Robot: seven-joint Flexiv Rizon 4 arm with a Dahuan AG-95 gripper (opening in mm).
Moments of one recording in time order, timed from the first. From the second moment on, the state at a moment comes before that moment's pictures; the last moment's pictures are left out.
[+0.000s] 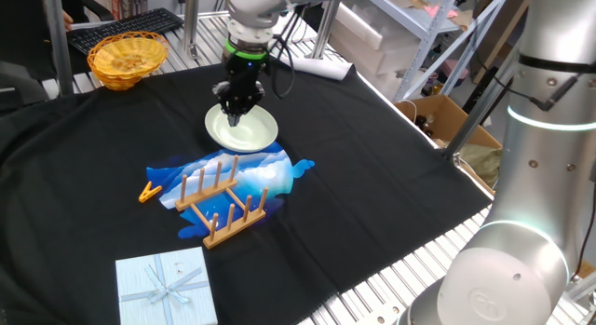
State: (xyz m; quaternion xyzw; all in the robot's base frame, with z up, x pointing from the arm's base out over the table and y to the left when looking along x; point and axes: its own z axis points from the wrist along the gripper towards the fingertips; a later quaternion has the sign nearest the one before) arm 0.628 0.036 0.117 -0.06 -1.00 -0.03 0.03
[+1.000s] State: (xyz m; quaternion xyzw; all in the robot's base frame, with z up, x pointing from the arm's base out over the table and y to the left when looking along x) arm 0.632 0.032 0.110 -0.06 -1.00 -0.02 0.01
